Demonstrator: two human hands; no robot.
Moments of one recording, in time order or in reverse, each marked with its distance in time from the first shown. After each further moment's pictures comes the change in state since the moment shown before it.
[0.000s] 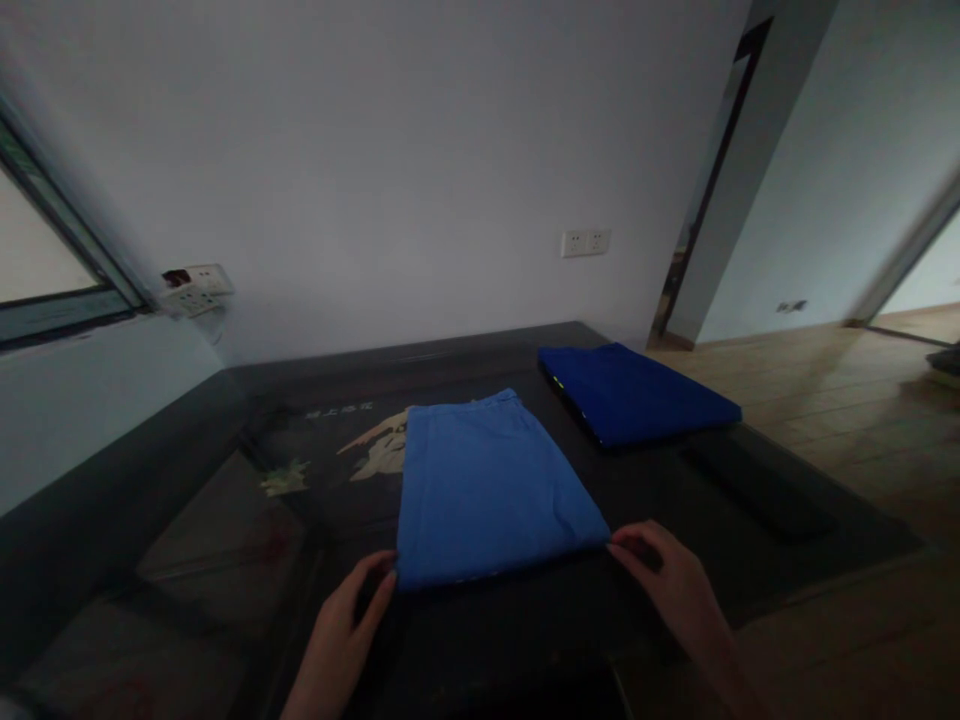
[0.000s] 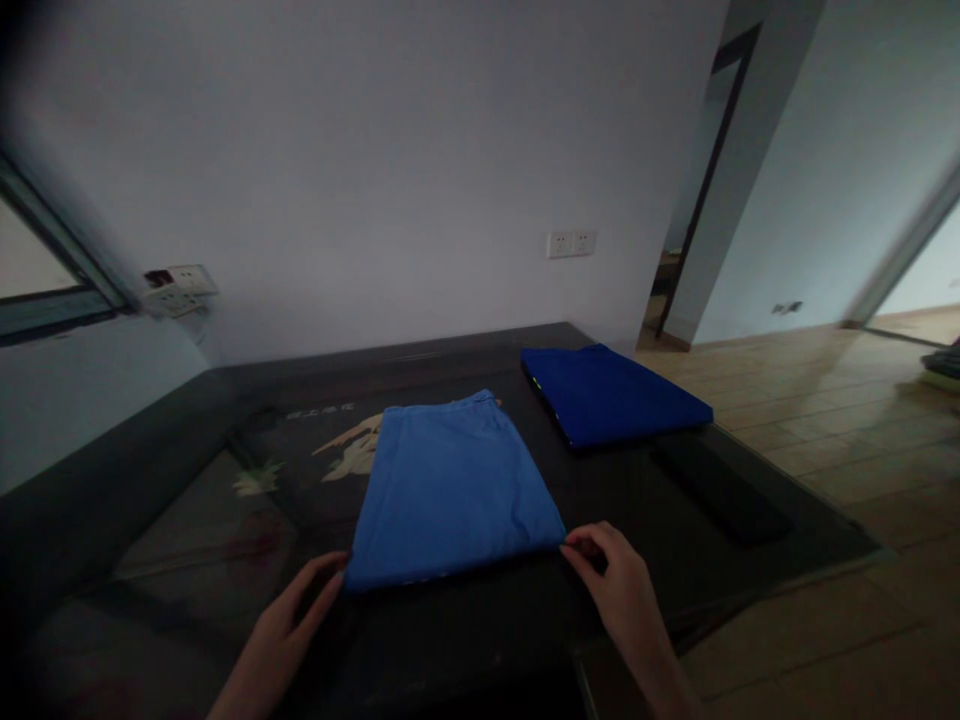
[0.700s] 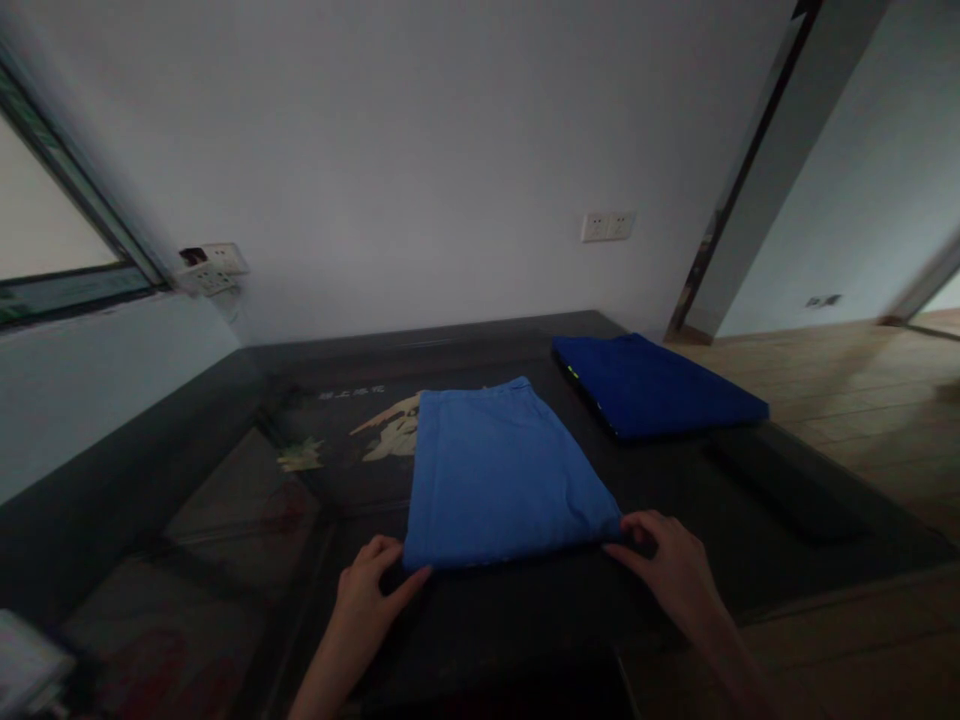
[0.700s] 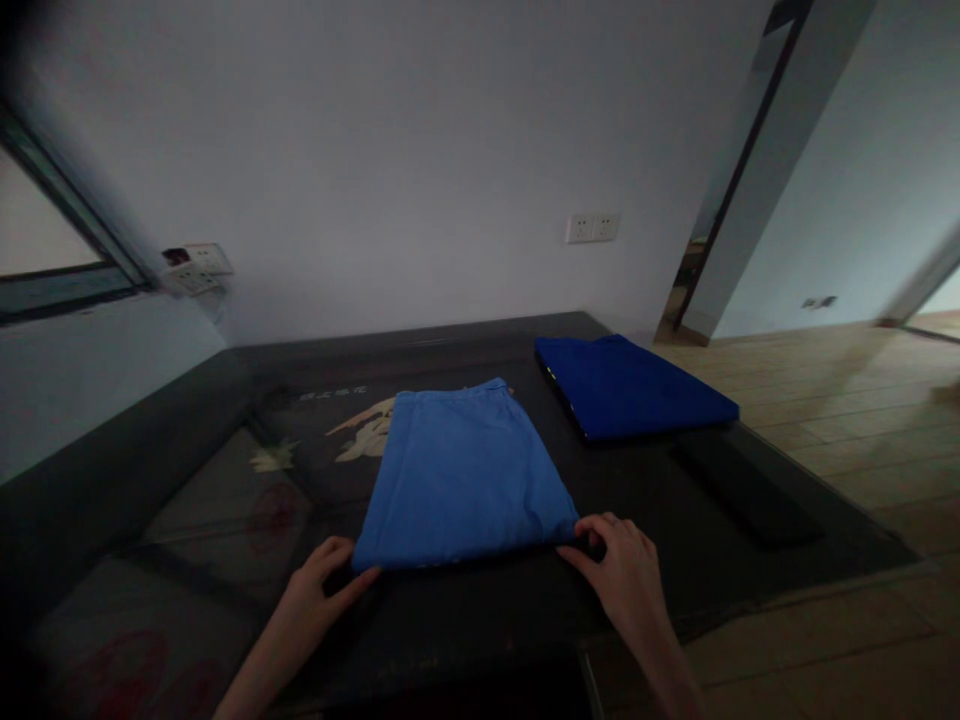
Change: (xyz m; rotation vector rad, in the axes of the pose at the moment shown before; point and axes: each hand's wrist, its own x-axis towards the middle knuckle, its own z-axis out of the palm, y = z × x) left_hand 0.004 0.006 0.007 0.063 -0.098 0.002; right_hand 0.005 0.009 0.014 -0.289 -0.028 -0.114
